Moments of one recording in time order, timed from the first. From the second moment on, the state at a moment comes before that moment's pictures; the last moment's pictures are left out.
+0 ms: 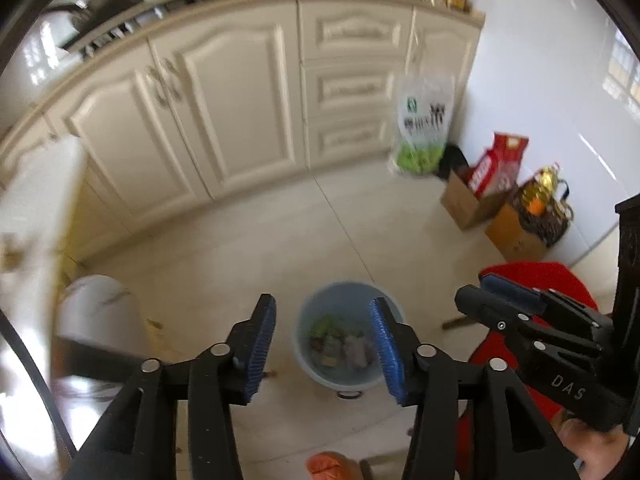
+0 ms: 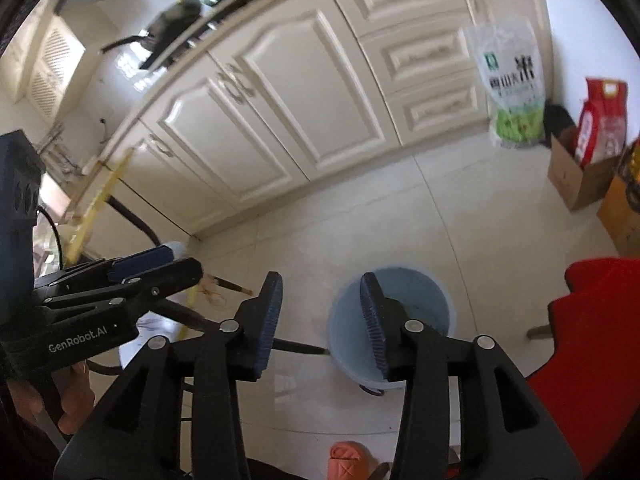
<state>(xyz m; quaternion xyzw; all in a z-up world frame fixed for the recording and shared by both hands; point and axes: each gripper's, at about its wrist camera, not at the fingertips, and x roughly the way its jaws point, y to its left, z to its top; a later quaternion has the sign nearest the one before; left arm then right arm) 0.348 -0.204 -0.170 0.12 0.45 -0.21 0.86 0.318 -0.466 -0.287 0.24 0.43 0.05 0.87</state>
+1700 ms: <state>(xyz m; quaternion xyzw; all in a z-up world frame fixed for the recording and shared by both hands) 0.259 0.091 -0.133 -0.02 0.43 -0.01 0.90 0.370 -0.162 -0.189 0.06 0.40 0.24 0.88</state>
